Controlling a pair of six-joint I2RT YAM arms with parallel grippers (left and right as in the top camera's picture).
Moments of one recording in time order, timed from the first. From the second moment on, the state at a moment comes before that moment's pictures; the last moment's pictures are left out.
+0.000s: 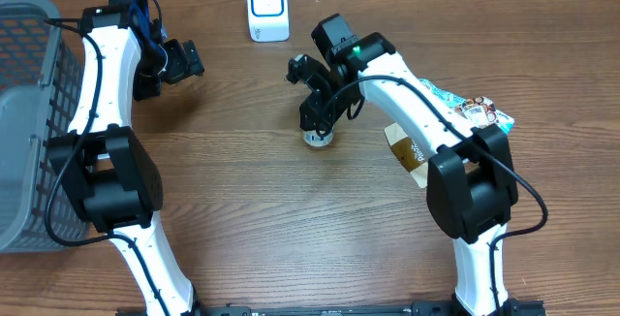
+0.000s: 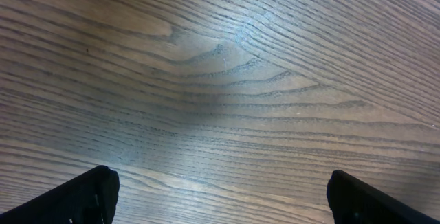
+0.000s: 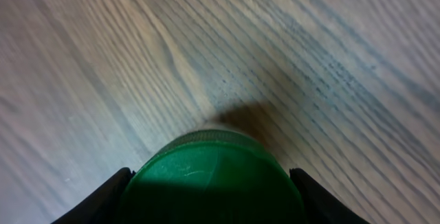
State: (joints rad) left arm 0.14 2.18 1.97 -1.18 0.13 -0.28; right arm 0.51 2.17 1.84 -1.01 -0.30 -0.38
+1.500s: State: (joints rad) left arm 0.14 2.18 1.97 -1.18 0.13 -0.28; right arm 0.58 2.17 1.88 -1.02 -0.30 -0.28
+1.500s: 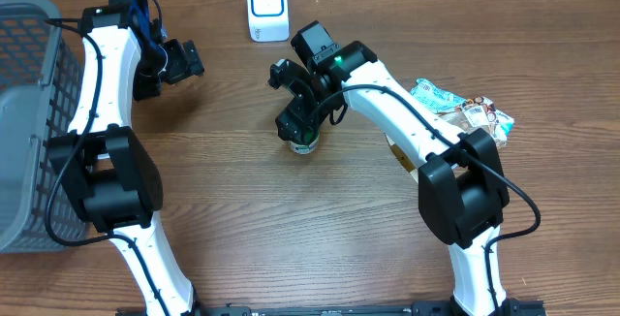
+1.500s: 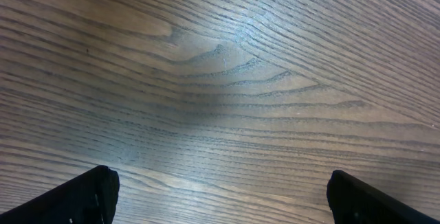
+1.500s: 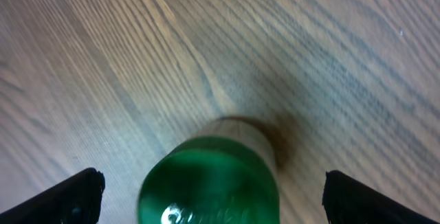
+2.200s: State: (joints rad) left arm 0.14 2.18 1.97 -1.18 0.13 -0.28; right arm 0.66 2.17 1.96 -0.87 -0.44 0.10
